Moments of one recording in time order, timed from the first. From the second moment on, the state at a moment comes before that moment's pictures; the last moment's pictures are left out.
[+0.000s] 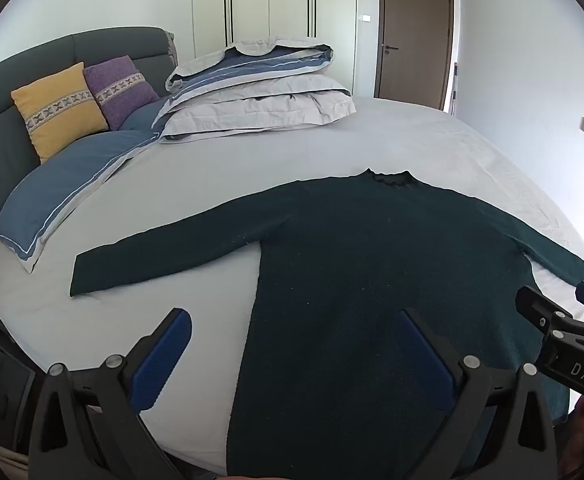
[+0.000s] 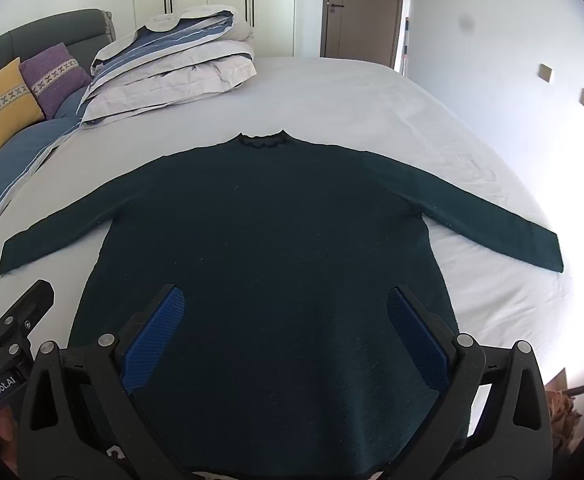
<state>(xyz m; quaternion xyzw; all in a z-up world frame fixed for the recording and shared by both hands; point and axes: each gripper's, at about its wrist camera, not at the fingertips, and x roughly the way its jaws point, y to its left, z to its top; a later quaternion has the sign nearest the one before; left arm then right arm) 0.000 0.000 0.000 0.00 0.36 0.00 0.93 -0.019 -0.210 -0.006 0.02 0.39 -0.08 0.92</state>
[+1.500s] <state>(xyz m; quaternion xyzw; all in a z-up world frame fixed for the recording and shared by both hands) 0.000 0.008 0.000 0.00 0.36 0.00 0.93 -0.021 -0.202 -0.016 0.02 0.39 -0.08 0.92</state>
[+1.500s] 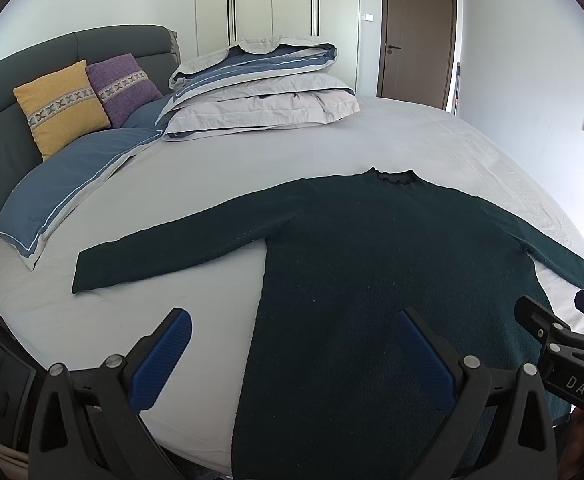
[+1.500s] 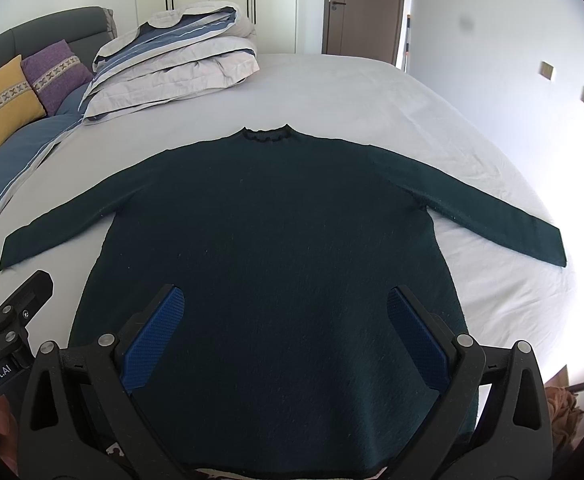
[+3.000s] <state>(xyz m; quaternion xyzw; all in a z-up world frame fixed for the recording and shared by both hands) -0.006 0.010 -0.011 -0.01 0.37 0.00 0.93 -0.024 -0.201 -0.025 0.02 0.39 -0.08 0.92</state>
